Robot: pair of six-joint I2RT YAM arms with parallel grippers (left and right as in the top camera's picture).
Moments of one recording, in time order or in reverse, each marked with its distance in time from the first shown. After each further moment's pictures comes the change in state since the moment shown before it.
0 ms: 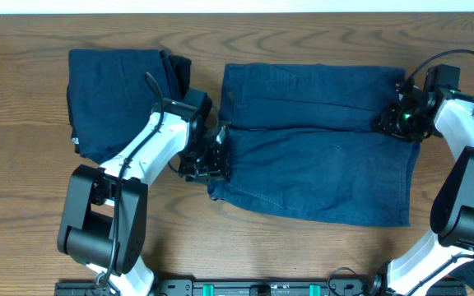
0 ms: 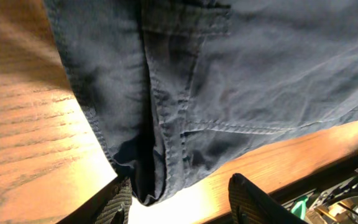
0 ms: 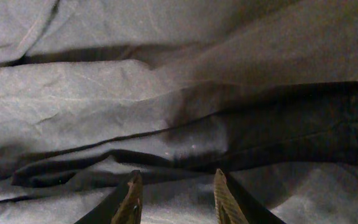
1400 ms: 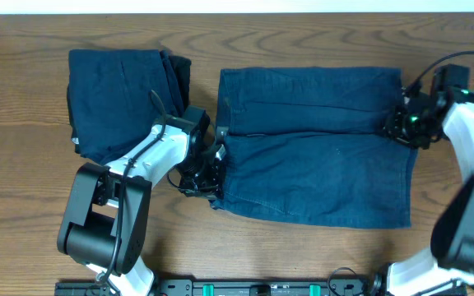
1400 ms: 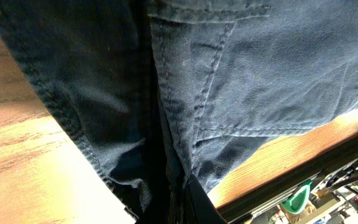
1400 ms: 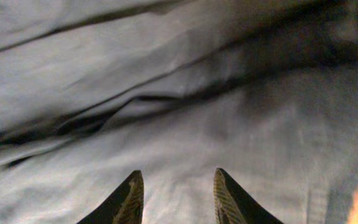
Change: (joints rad) left arm 0.000 0.000 -0.134 0.061 0.076 0.023; right arm -0.001 -0.167 0.008 -0.212 -0.002 0.058
